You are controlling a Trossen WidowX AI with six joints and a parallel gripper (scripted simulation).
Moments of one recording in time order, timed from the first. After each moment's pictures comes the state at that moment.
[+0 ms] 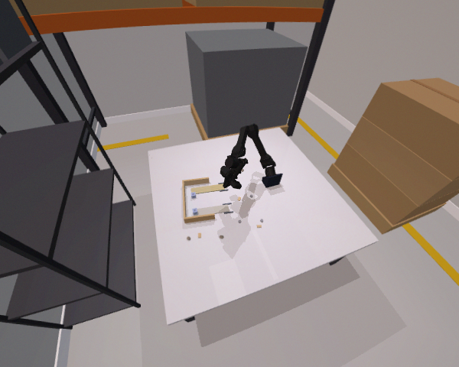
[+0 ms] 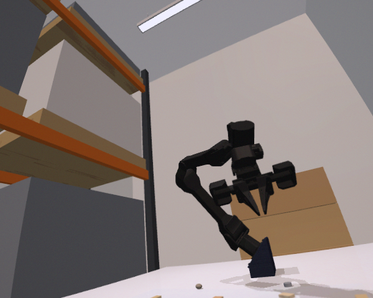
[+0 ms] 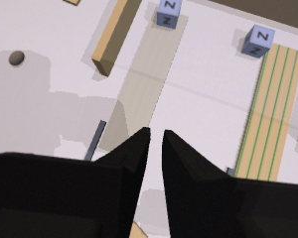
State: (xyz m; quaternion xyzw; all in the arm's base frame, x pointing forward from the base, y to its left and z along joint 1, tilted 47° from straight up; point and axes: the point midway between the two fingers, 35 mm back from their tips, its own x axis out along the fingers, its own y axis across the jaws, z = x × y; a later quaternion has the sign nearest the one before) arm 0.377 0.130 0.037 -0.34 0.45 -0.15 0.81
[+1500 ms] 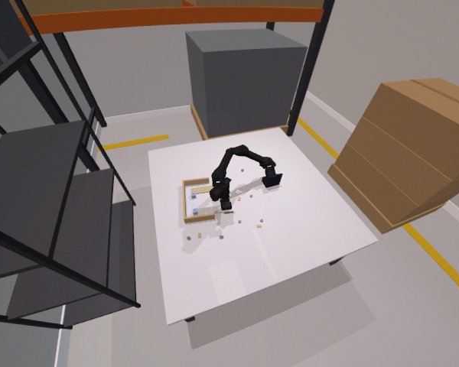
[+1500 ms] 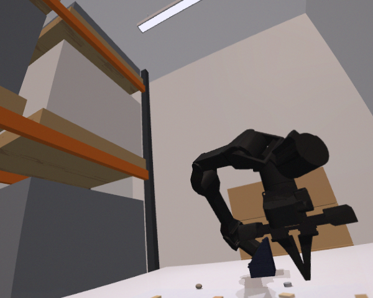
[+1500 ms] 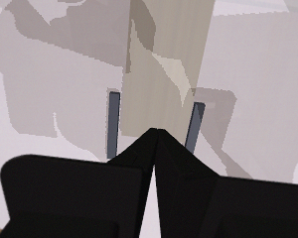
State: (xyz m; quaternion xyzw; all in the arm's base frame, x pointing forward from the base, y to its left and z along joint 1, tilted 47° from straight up) arm 0.408 0.083 -0.069 -0.22 0.62 -0.34 0.67
